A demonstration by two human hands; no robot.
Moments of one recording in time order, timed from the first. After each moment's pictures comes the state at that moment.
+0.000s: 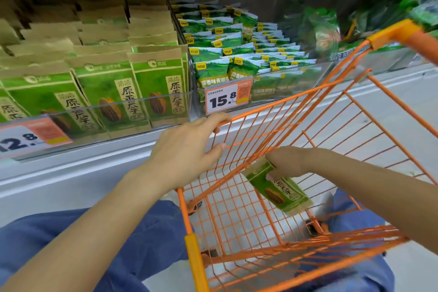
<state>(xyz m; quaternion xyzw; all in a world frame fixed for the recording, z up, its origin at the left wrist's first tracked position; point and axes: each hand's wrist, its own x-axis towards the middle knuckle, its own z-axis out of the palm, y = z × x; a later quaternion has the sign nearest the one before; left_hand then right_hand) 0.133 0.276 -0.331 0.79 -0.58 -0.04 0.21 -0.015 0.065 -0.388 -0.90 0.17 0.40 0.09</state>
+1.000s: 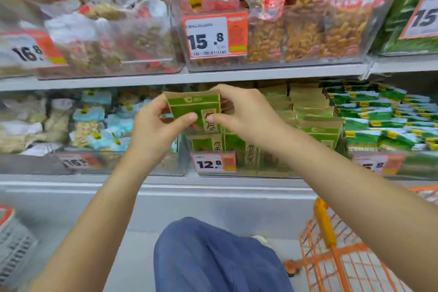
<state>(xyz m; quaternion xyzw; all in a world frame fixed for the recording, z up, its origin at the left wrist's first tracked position) 0.274 0.491 -0.217 0.76 -0.31 0.10 0.56 0.221 0.313 -0.200 -0.92 -0.11 -0.21 0.31</state>
